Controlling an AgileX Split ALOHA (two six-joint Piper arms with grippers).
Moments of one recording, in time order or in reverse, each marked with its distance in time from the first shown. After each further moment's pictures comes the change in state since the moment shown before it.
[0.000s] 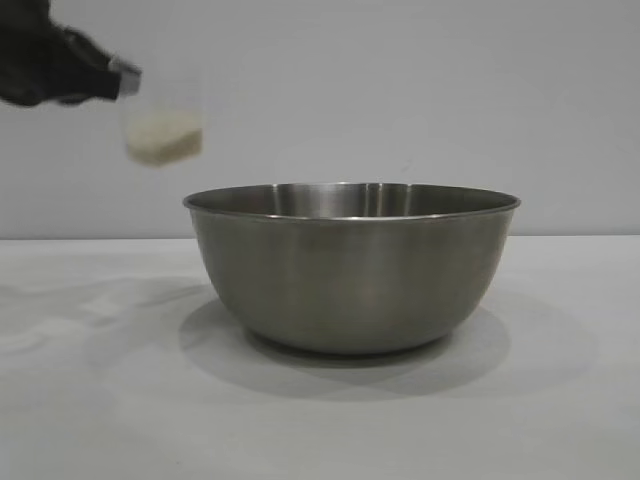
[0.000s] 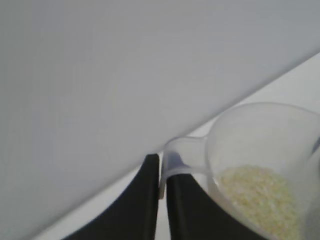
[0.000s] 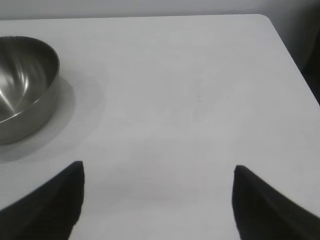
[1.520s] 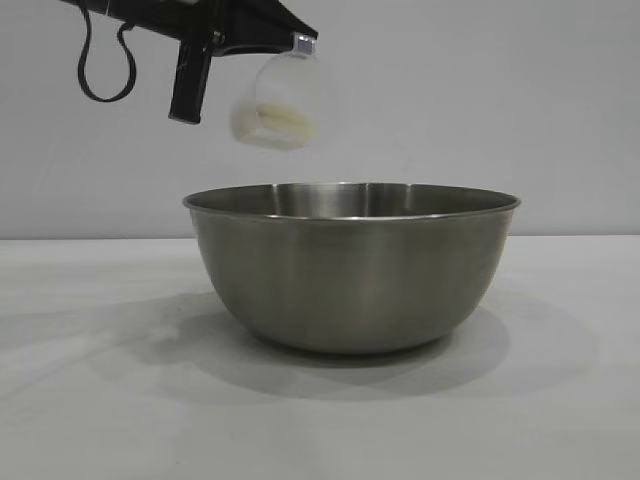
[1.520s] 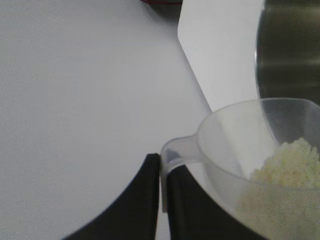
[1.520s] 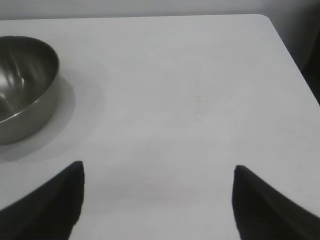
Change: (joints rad) left arm -0.190 0.010 -0.284 0.577 0.250 0.793; right arm 0.000 0.000 0.000 0.000 0.000 0.000
